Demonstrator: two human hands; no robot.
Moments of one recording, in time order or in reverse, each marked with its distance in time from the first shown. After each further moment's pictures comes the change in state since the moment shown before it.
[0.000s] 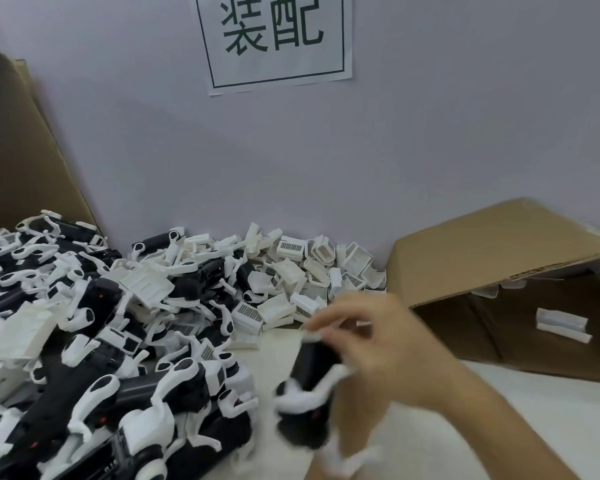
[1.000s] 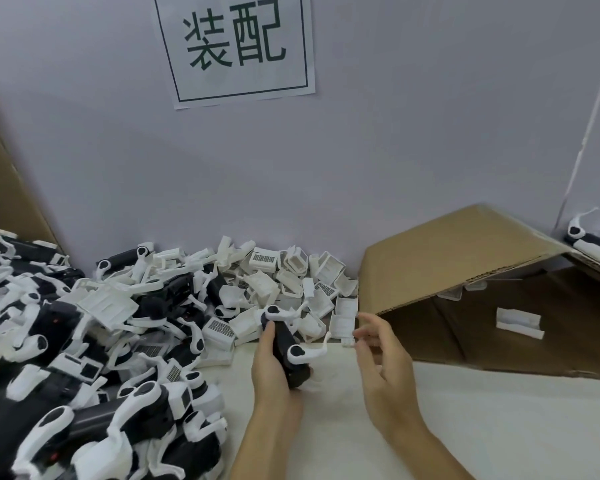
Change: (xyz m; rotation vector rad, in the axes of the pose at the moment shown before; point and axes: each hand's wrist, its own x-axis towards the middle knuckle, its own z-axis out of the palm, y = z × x) left_hand -0.007 -0.025 -0.032 -1.655 0.252 -0.213; right_hand -0.024 0.125 0.030 0.149 0.636 0.145
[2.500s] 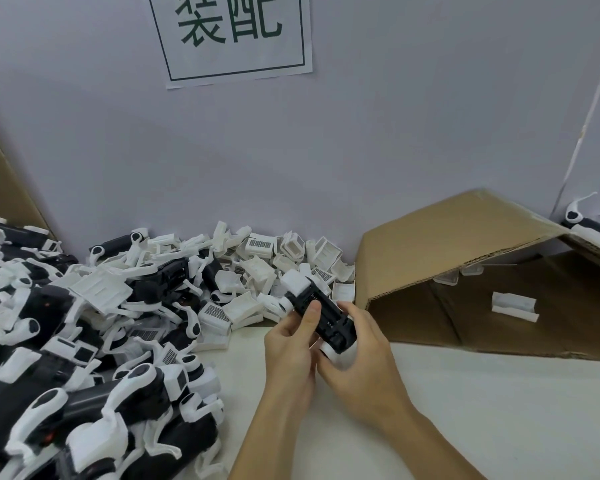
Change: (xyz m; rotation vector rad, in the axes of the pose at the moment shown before) left_hand -0.007 -0.017 0.008 0.165 -0.244 0.190; right_hand -0.005 -0.003 0.009 -0.271 -0.142 -0.030
